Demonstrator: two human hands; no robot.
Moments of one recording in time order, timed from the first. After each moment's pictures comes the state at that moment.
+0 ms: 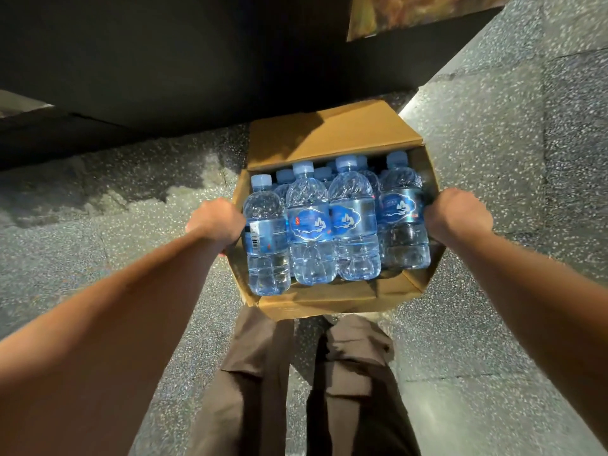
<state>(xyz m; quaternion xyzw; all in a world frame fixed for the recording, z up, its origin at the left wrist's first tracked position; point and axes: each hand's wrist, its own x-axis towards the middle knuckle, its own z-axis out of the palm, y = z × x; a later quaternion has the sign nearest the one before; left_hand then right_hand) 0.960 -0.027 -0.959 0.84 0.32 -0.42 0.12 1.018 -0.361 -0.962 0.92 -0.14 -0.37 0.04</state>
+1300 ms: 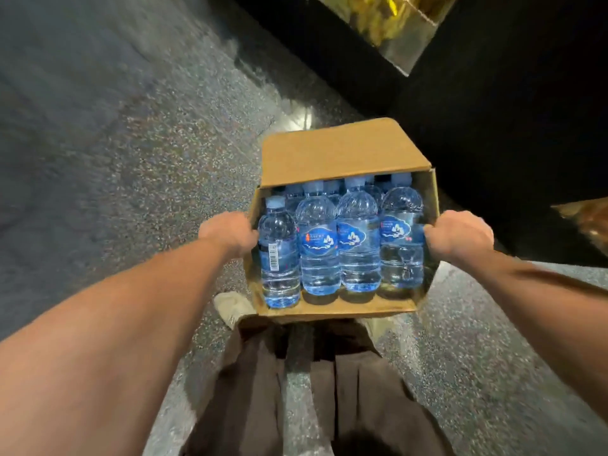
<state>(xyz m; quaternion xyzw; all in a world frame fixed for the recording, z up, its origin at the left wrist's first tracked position) 0.602 0.080 -0.802 0.76 0.51 -0.36 0.17 0.903 -0.089 -0.778 0.89 0.33 -0.25 0.19</state>
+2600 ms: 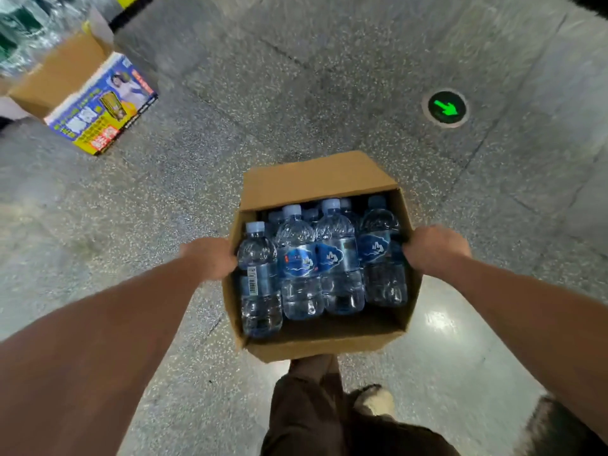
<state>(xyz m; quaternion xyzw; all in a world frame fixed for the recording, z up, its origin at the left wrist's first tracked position) -0.072 0.150 -0.717 0.26 0.87 -0.15 0.40 0.130 0.448 -0.720 0.34 0.88 -0.05 0.31</state>
